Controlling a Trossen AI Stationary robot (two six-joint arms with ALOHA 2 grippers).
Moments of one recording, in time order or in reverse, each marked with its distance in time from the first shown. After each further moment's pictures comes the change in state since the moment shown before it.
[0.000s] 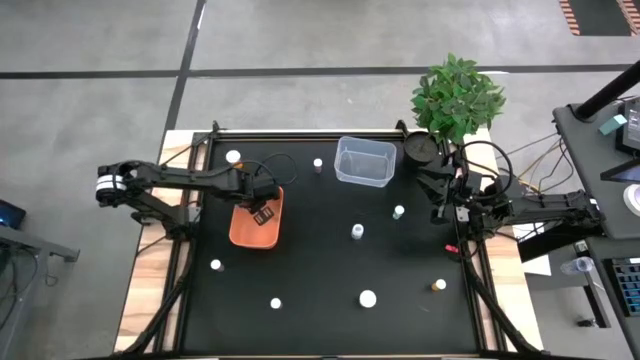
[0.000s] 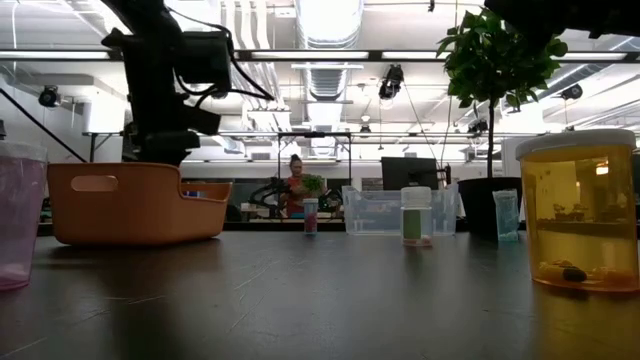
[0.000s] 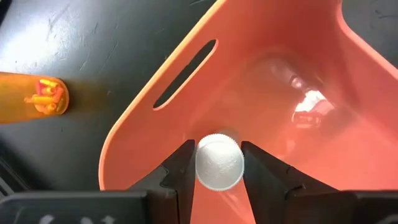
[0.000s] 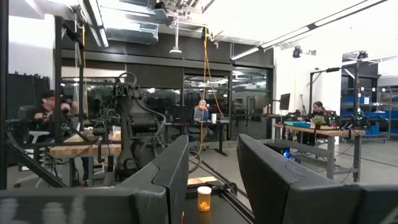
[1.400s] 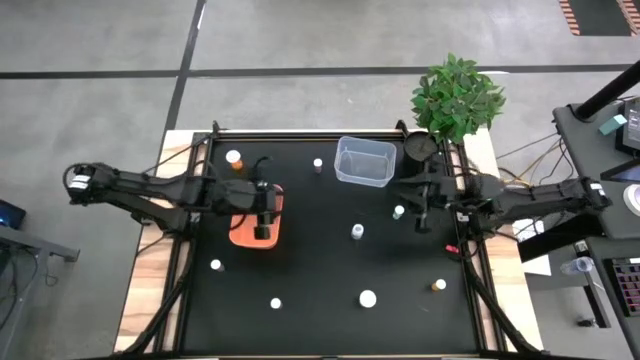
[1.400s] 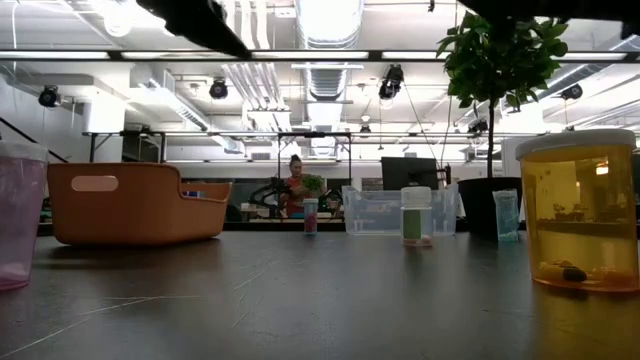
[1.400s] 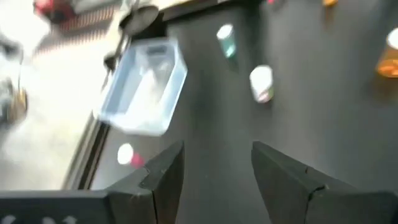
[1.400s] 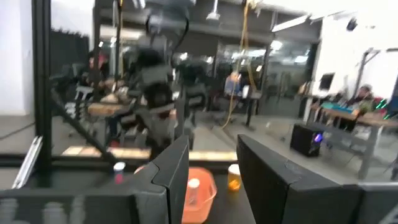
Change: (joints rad) left arm -0.303 -0.305 0.091 0.449 -0.022 0.645; right arm 0.052 0.408 0.152 0.014 -0.102 -0.017
